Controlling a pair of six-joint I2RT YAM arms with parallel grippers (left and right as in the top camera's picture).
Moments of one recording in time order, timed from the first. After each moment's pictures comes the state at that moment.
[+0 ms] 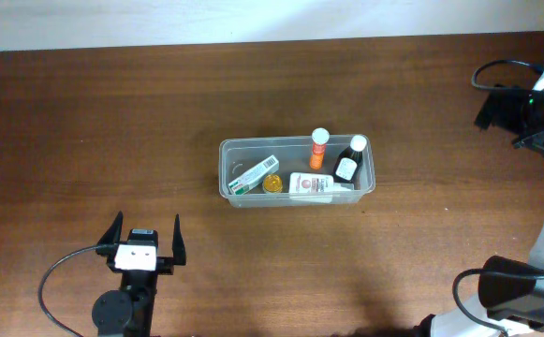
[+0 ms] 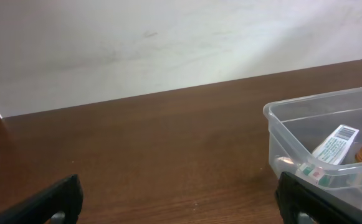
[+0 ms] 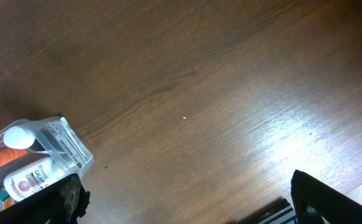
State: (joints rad) left arm 0.03 0.01 0.01 -0.07 0.07 0.14; right arm -0.31 1.77 2.15 -1.69 0.09 0.26
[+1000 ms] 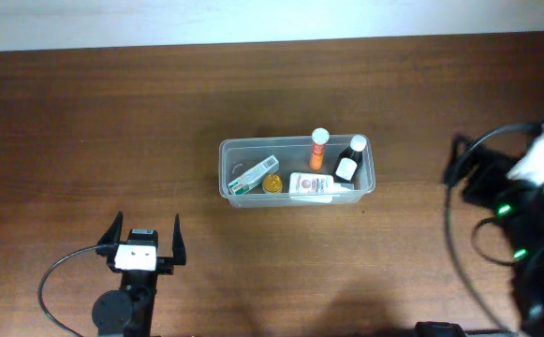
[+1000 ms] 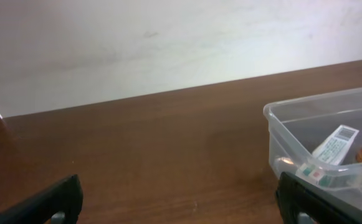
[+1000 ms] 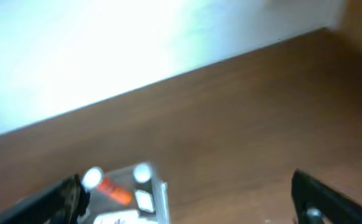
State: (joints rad) left arm 0.03 0.01 0.01 -0.07 0.07 0.14; right arm -0.09 0.80 1.17 -0.80 -0.01 0.26
